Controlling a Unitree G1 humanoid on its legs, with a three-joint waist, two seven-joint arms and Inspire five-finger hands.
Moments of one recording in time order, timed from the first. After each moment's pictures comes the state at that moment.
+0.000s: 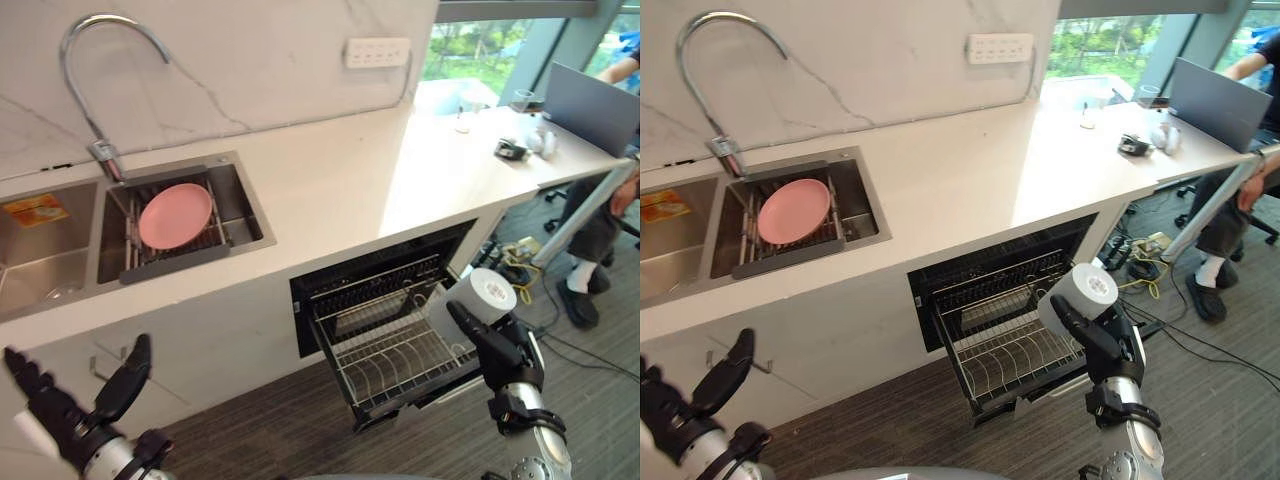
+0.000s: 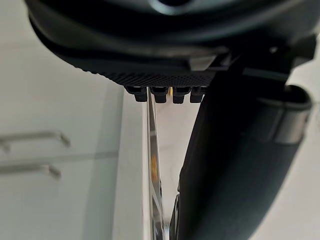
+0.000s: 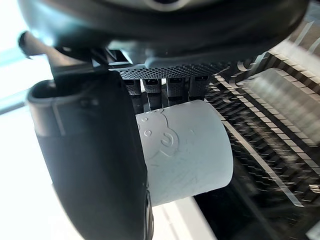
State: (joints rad) left arm 0.50 -0.10 0.47 0.01 -0.06 -0.53 0.51; right arm 0.29 -0.03 -0.43 0.04 0.50 0.09 0.27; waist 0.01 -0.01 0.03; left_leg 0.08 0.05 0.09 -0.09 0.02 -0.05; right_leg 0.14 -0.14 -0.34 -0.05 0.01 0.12
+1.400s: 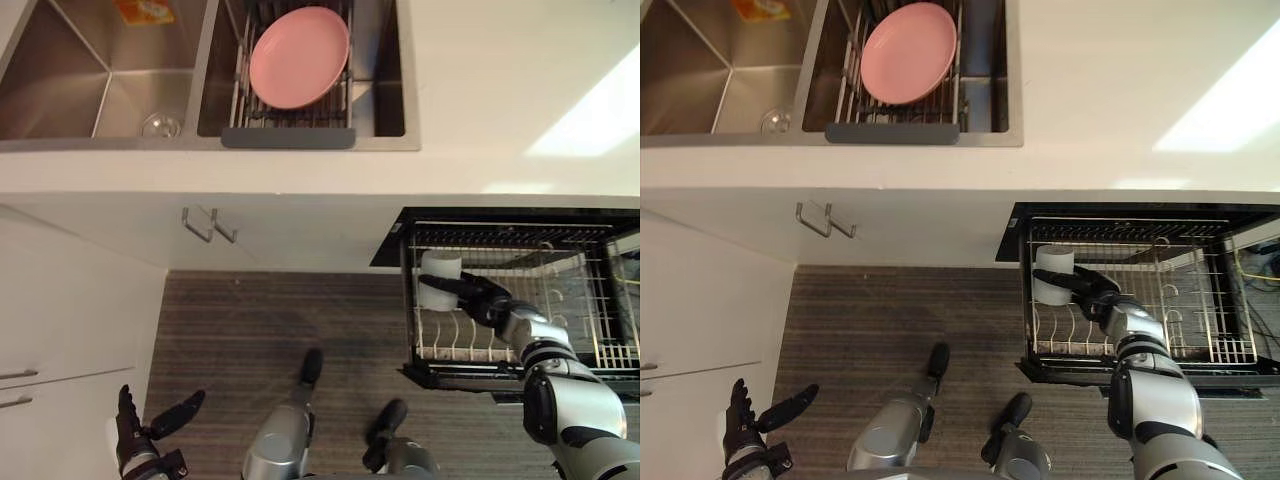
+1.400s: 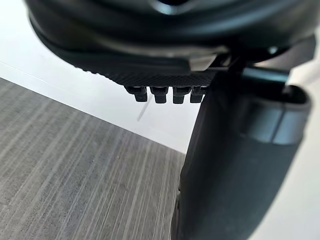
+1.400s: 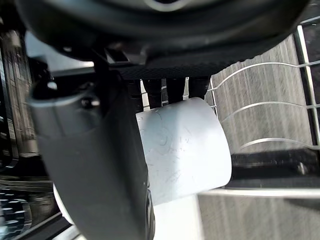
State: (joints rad) left arm 0.23 0.19 0.38 0.71 -0.19 -0.29 0.20; right arm -0.67 -0.51 -0.25 1.21 0.19 0.23 0.25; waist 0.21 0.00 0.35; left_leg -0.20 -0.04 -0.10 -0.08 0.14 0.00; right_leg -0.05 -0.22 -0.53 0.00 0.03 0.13
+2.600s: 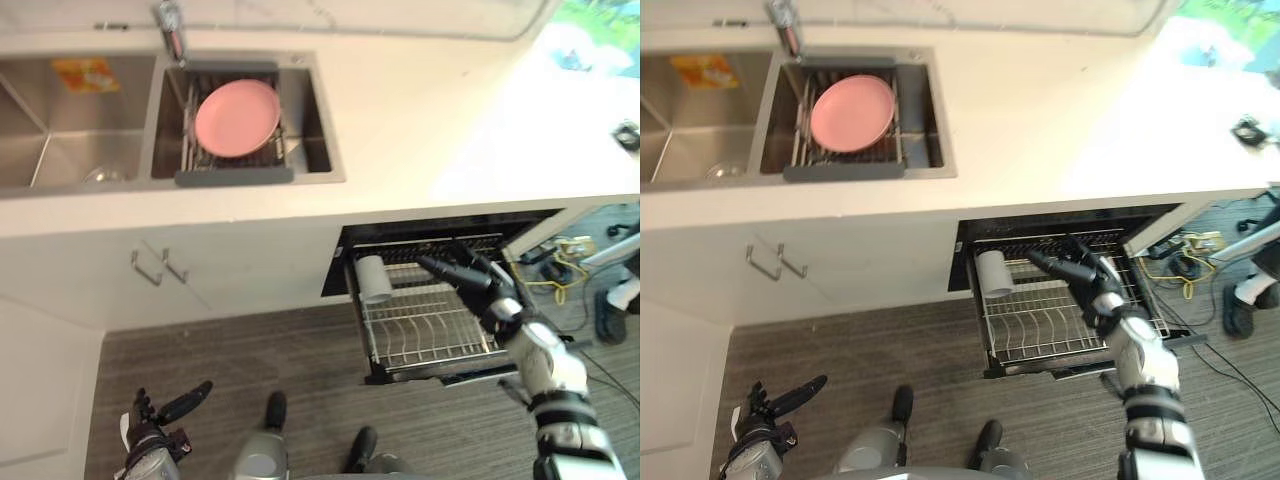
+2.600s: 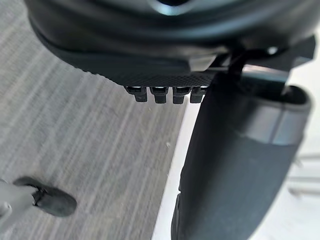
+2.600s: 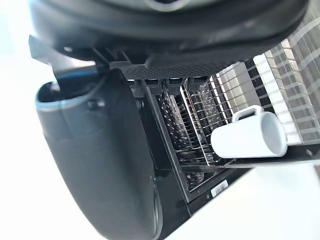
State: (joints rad) left arm 0.15 0.18 0.40 0.71 -0.25 0.03 0.20; right arm -0.06 -0.30 -0.24 0.29 0.56 0.28 0.24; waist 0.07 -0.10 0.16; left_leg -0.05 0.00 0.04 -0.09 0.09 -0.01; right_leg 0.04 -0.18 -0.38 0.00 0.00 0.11
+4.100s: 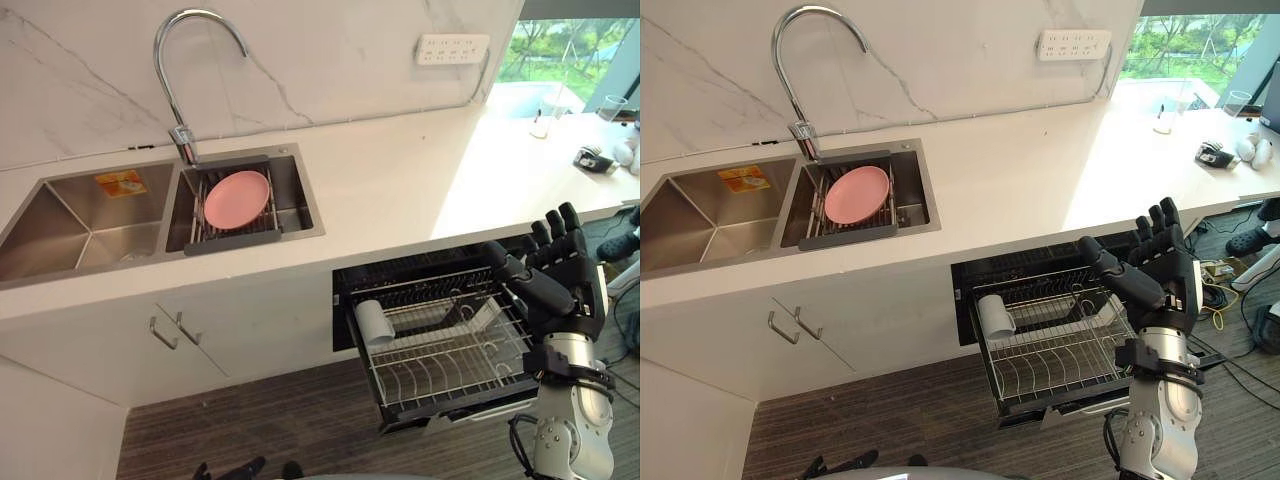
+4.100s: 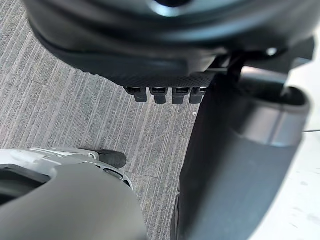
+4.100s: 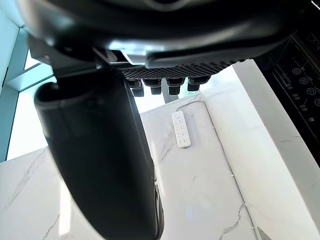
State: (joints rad) left arm 0.31 0.03 0.32 0.85 -0.17 -0.01 0.03; right arm 0.14 -0.09 -0.49 -0.22 0.50 -0.03 0.22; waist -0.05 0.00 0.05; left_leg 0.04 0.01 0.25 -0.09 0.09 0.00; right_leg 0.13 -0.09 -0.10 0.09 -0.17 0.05
